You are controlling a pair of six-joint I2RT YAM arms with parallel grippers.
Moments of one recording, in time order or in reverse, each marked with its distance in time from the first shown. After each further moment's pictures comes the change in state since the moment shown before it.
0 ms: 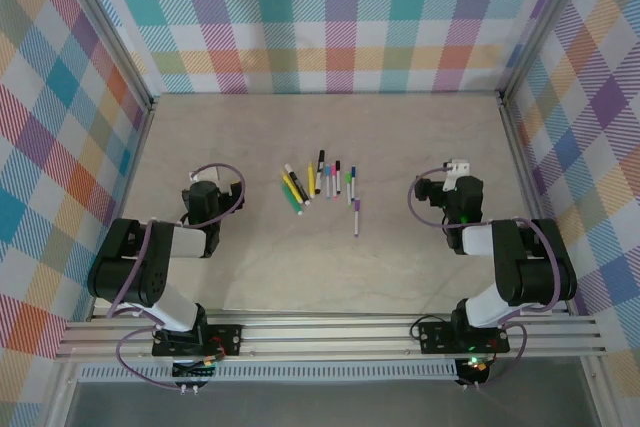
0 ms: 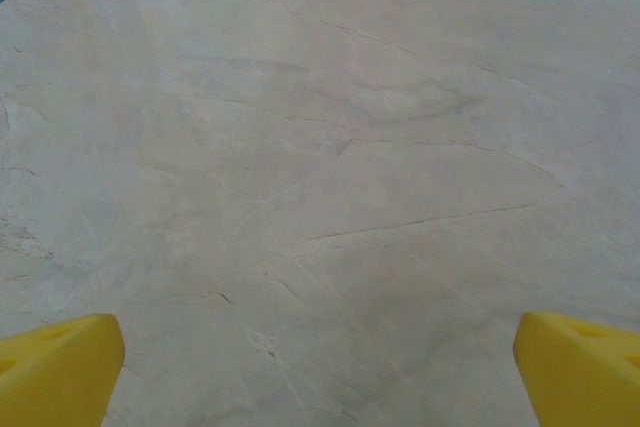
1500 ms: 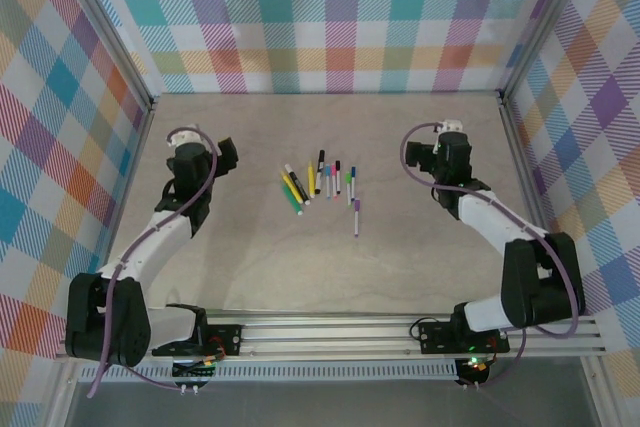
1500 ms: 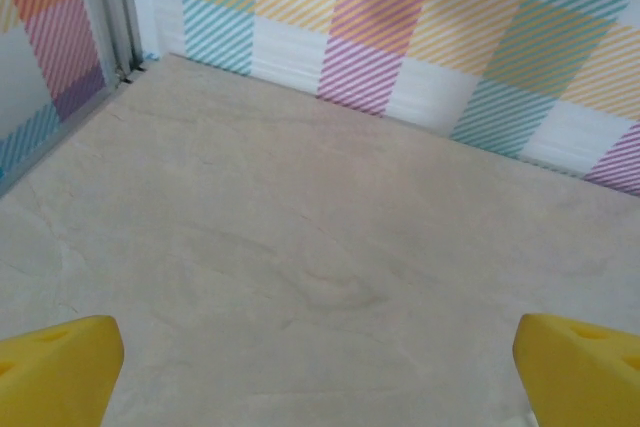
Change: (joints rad) left arm -0.068 -0.321 0.362 -0.597 -0.072 -0.206; right arm 0.185 -0.135 0.420 -0.667 0.241 0.123
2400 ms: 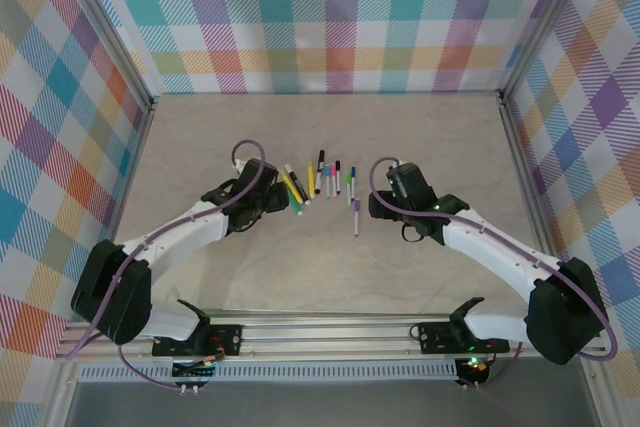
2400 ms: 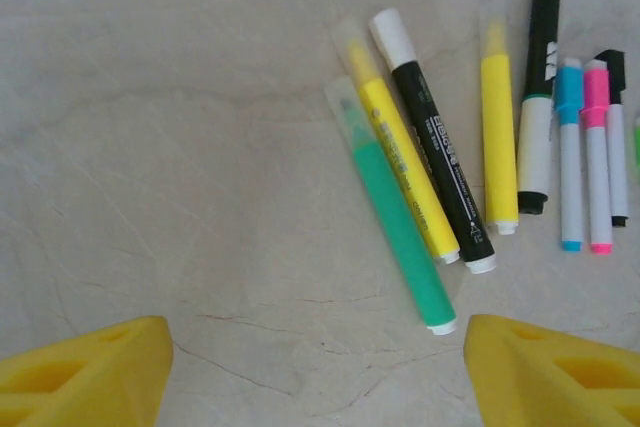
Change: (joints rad) left arm -0.386 0.159 0.106 -0.491 0.046 -0.331; right arm 0.388 -0.156 0.000 -0.560 -0.043 0.311
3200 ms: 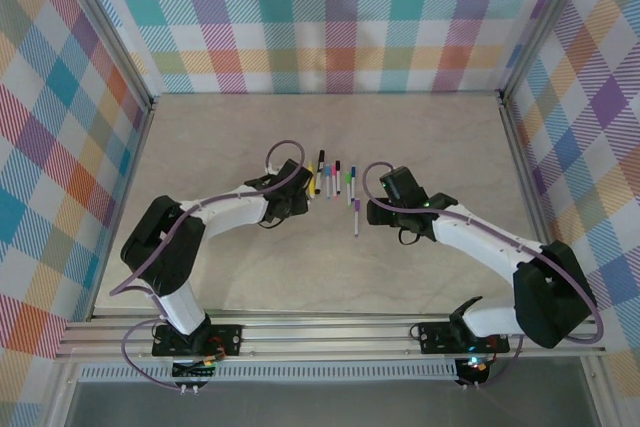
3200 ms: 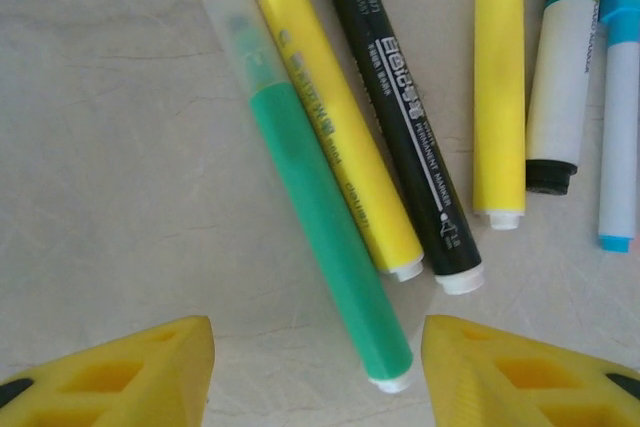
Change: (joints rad) left arm -0.090 0.329 0.166 0.007 -0.011 -0.059; right arm 0.003 0.096 -0.002 -0.007 -0.023 0.018
